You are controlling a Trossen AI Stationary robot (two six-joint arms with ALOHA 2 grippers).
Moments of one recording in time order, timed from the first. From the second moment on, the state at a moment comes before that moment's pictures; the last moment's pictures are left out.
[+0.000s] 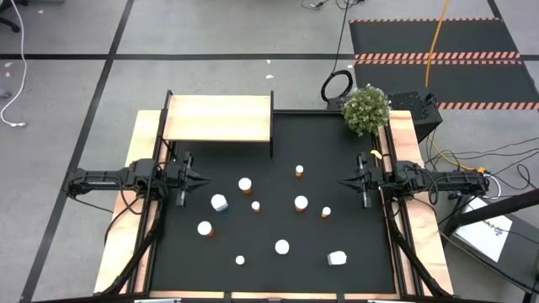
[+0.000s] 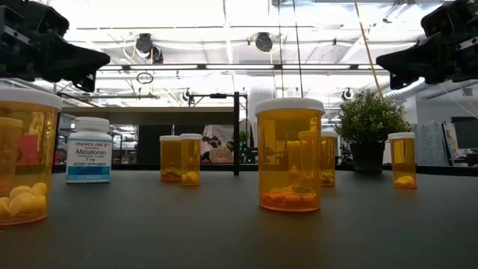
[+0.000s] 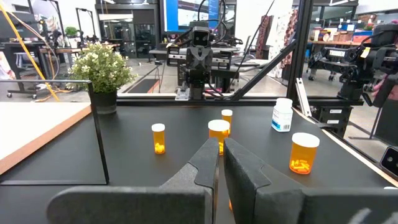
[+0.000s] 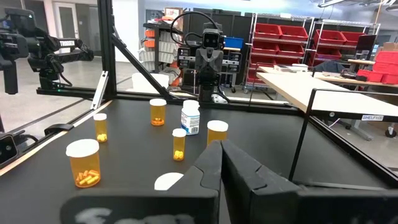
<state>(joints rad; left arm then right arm) 0.00 0.01 0.01 0.03 0.07 0.00 0.03 0.00 0.02 0.01 0.00 -0.07</state>
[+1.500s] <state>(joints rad) 0.00 0.01 0.01 0.04 0.06 0.07 0.03 0.01 0.02 0.02 0.00 0.02</state>
